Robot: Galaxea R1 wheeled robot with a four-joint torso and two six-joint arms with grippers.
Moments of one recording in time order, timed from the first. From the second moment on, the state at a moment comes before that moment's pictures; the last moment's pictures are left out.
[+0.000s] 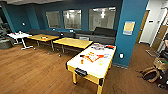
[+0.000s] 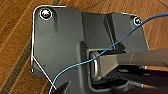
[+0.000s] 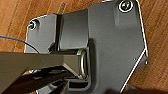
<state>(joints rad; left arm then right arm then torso) 1.55 3.02 -2.69 0.02 -0.14 -0.03 -1.54 3.06 -2.76 -0.23 0.10 0.23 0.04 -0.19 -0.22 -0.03</state>
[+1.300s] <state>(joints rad) 1.55 3.02 -2.69 0.02 -0.14 -0.03 -1.54 3.06 -2.76 -0.23 0.10 0.23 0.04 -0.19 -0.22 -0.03</state>
